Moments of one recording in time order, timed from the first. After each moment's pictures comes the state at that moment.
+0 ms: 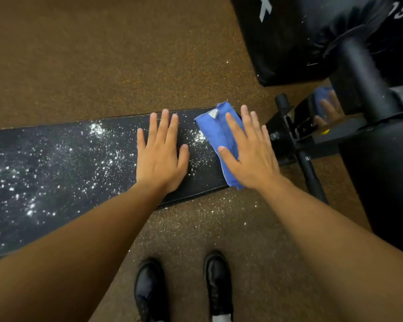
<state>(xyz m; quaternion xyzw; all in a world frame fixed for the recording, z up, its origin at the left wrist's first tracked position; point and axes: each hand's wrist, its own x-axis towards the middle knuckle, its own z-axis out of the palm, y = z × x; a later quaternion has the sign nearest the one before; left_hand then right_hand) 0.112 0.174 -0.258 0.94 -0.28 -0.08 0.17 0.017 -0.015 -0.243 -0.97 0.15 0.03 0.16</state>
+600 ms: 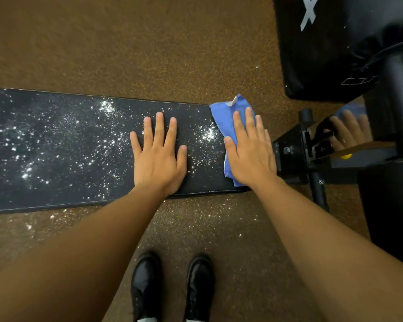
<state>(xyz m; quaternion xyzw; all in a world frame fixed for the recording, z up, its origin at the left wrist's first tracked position) 0.090 0.174 -0.276 0.98 -0.15 -0.09 0.11 0.049 -0.026 -0.270 -0.98 0.13 0.07 0.14</state>
